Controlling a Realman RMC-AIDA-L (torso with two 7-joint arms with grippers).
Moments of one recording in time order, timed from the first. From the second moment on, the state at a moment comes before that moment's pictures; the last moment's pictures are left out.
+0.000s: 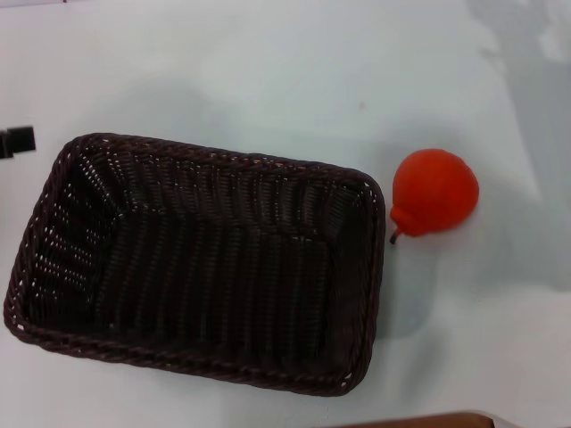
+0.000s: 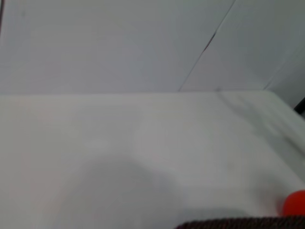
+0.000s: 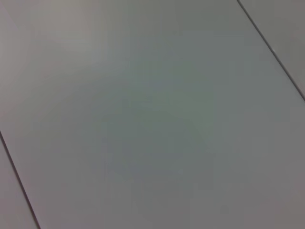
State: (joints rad) left arm -0.20 -2.07 -2.36 -1.56 2.07 -1.71 0.79; right arm 0.52 2.10 2.09 0.08 -0.15 1.26 0.66
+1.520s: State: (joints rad) left arm -0.33 -2.16 -2.20 -1.51 2.56 -1.78 0.60; right arm 0.52 2.10 2.11 0.08 -0.13 1.19 0.66
